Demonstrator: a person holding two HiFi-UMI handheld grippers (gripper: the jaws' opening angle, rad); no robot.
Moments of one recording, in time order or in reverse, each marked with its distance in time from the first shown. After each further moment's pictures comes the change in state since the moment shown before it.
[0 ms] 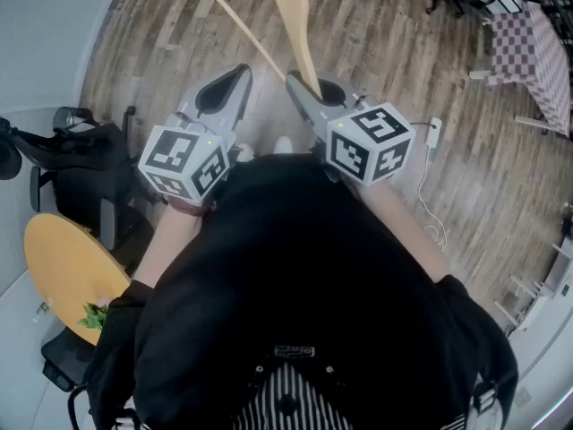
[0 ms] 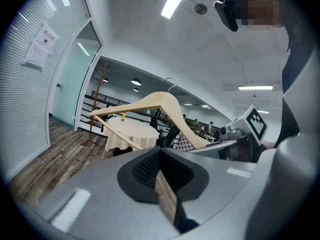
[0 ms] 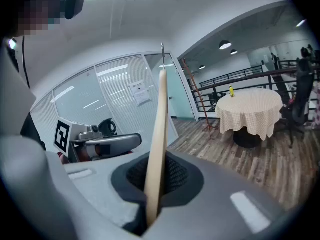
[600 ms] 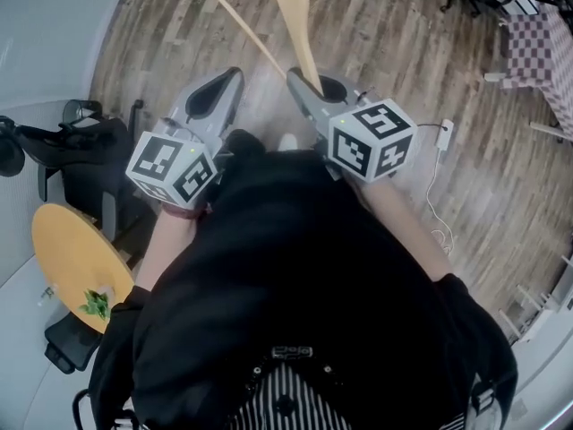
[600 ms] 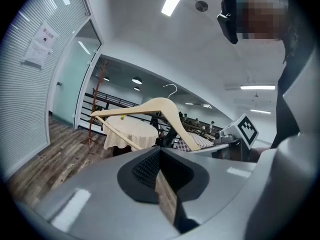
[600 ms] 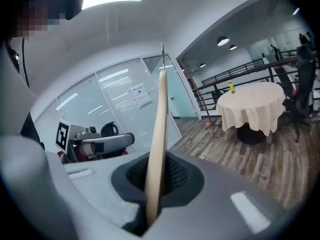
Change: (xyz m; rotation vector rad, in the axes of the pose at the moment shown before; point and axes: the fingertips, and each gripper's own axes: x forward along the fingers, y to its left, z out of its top) left arm 0.043 -0.027 -0.002 -0.021 0.008 0.003; right arm -0.022 -0.063 -0.001 0.049 -0.007 0.058
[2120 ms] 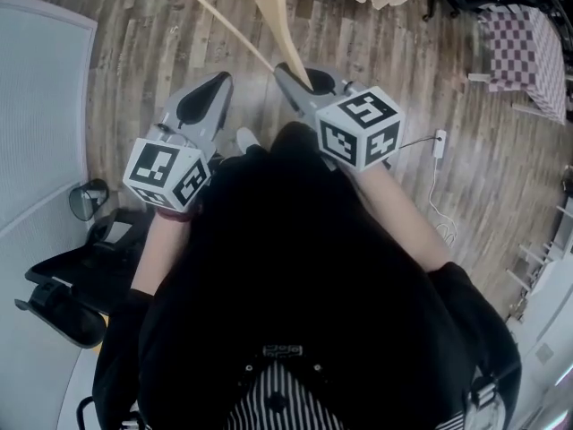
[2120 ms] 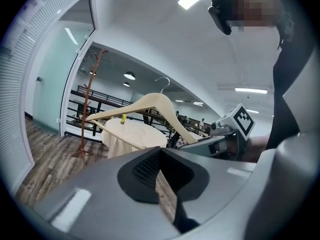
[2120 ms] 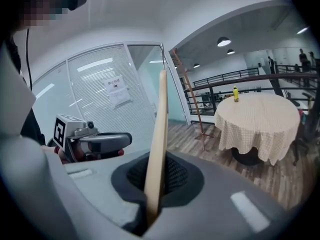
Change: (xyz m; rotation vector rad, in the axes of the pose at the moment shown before) left arm 0.202 0.394 0.144 0.049 0.049 -0.166; right arm 0.377 -0.147 0.227 -0.043 0.038 -0.168
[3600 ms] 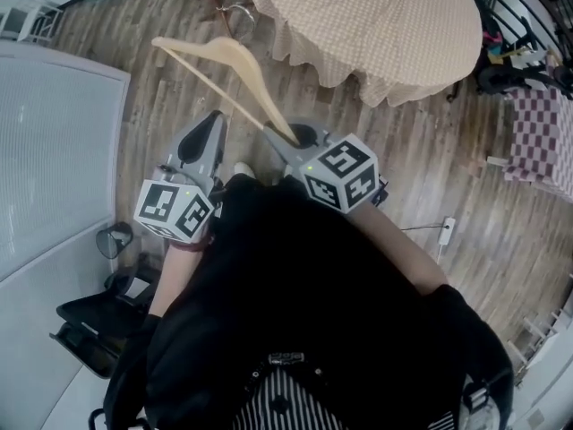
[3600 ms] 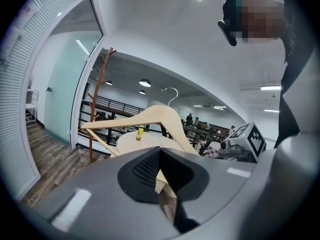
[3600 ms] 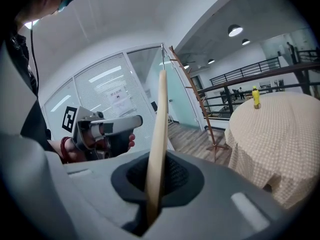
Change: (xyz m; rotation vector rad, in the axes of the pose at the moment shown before) left arm 0.275 0.140 0.177 -0.019 -0.080 0.225; right arm 0.109 -0.238 0.195 -0.028 0.007 0.255
